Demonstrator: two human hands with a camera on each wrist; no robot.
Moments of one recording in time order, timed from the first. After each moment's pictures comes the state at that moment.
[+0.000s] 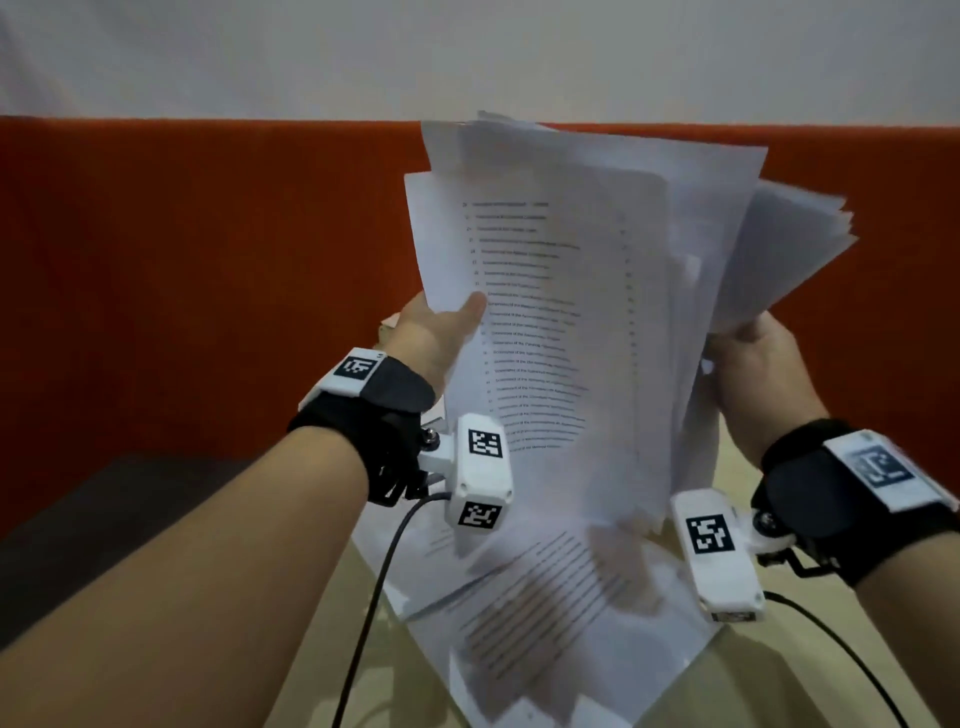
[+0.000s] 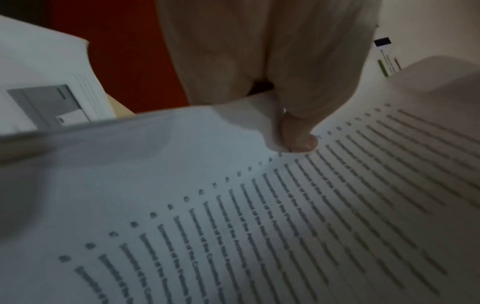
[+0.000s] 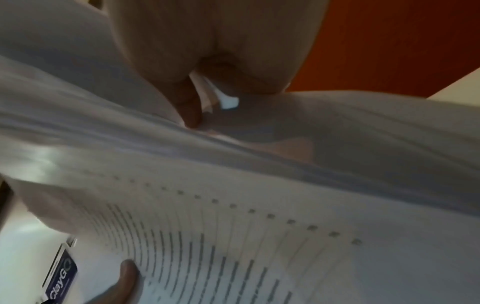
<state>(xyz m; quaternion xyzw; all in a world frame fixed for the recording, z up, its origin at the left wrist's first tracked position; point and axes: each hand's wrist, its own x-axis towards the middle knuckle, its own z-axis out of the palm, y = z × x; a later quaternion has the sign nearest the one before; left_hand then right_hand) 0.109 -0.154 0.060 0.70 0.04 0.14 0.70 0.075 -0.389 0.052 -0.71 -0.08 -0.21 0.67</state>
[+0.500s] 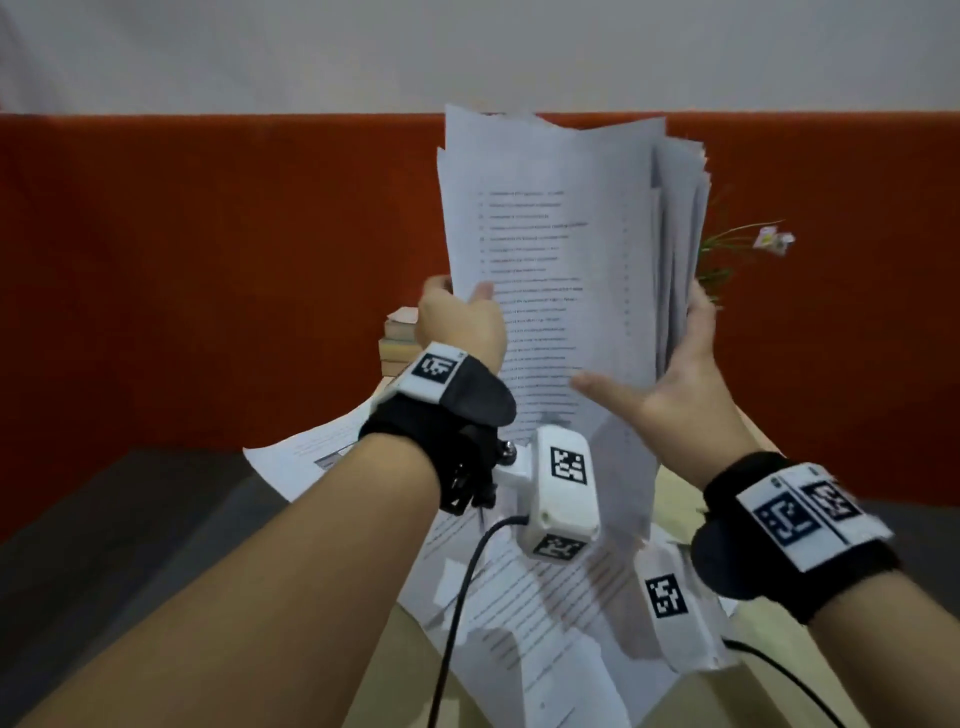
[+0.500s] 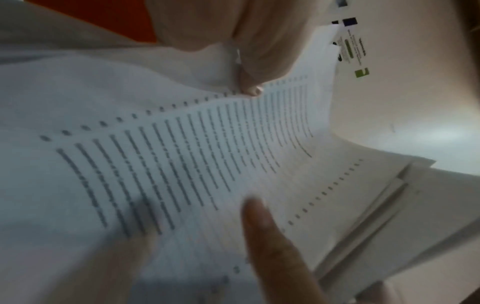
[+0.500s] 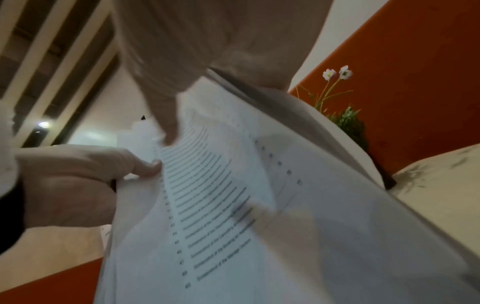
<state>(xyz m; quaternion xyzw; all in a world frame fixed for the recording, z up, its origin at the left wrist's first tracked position) 0.092 -0.188 0.069 0.68 0.11 0.30 0.66 0.065 -0.351 0.023 -0.80 -0.18 -0.22 0.54</state>
